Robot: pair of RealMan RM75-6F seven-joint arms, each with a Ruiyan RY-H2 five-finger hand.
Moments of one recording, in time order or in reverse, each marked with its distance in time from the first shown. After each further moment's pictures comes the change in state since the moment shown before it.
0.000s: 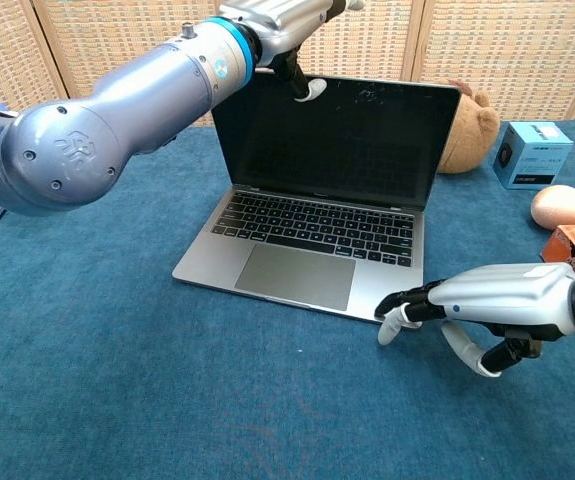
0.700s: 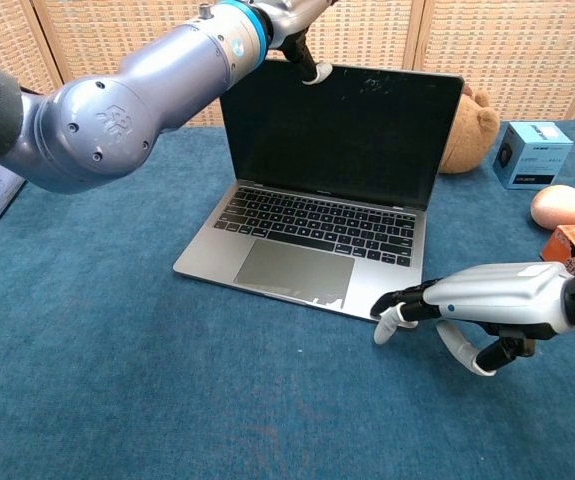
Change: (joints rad) left arm -0.082 -0.022 -0.013 0.107 -0.066 -0.015 -0.031; right arm 0.018 -0.008 -0.006 0.005 0.011 -0.007 -0.001
